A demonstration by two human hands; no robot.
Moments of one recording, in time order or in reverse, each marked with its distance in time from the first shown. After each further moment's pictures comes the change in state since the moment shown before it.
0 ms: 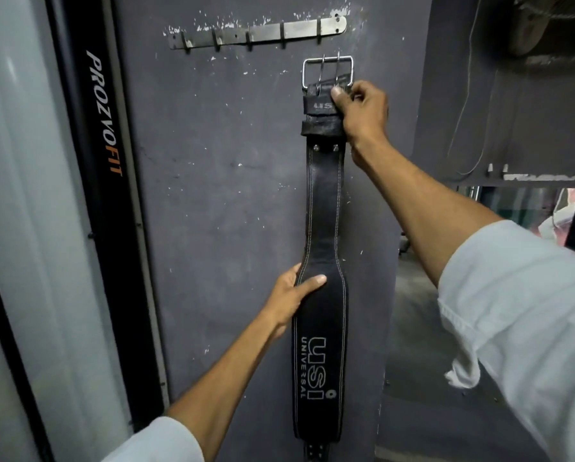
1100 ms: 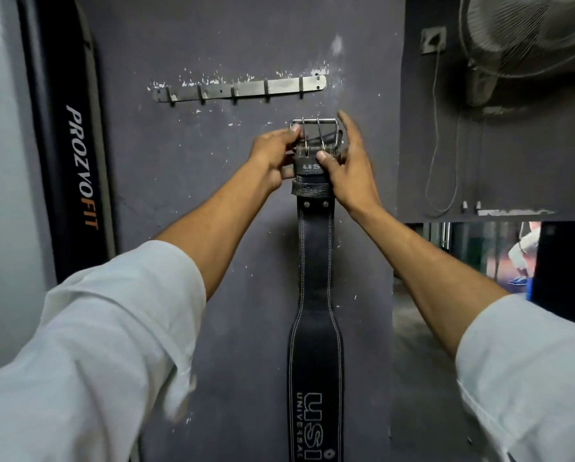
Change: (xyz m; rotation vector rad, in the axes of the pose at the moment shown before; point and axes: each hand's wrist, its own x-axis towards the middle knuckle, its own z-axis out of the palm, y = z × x) left_hand 0.149 0.292 0.034 0.054 0.117 0.232; right_hand -0.018 0.005 -0.009 -0.080 -0.187 -0.265
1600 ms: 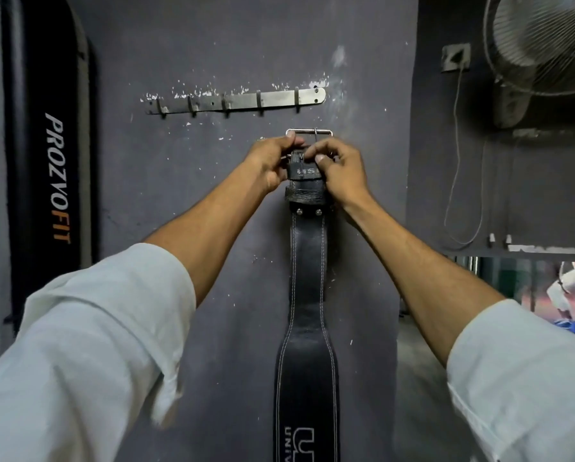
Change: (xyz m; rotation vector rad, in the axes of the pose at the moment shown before) left_hand 0.085 -0.016 0.029 -0.075 0.061 0.019; right_hand 0.089 0.076 0.010 0.047 -0.014 0.020
